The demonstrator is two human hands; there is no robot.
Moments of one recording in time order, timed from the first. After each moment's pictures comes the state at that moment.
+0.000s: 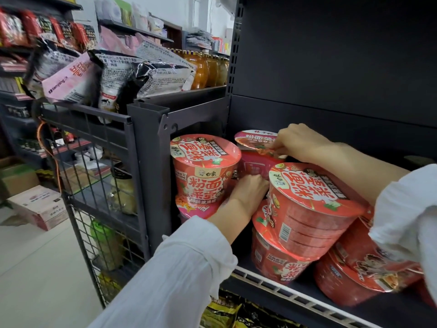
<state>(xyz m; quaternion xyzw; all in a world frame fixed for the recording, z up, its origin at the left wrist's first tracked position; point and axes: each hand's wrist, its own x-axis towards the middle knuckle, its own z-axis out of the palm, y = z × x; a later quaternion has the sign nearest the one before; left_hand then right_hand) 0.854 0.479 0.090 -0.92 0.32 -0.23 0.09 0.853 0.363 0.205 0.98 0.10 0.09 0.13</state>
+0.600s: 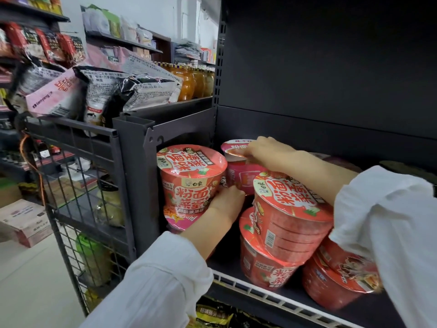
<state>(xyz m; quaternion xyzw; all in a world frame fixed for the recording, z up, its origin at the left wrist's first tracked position) 0.868 0.489 0.080 -0.93 0.31 -0.18 0.08 0.867 0.384 0.201 0.99 0.09 0.05 0.12</state>
